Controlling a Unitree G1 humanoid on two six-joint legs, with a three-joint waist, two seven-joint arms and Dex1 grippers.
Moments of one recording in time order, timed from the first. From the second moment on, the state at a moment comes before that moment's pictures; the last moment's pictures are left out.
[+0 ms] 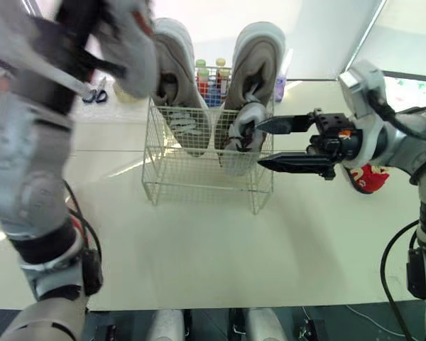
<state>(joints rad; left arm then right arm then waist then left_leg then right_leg) -0.73 0.42 0.25 -0.56 -0.55 0.52 -0.17 -0.83 -0.86 -0.11 -0.21 0.94 0.97 1.08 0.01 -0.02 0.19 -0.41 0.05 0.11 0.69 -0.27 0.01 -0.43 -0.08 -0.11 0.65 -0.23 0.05</state>
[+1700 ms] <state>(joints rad) -0.25 0.36 0.19 -0.62 -0.52 0.56 -0.23 -0.76 -0.80 -0.16 -0.24 0.98 0.95 0.95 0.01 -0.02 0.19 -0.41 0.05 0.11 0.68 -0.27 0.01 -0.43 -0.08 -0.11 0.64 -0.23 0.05</state>
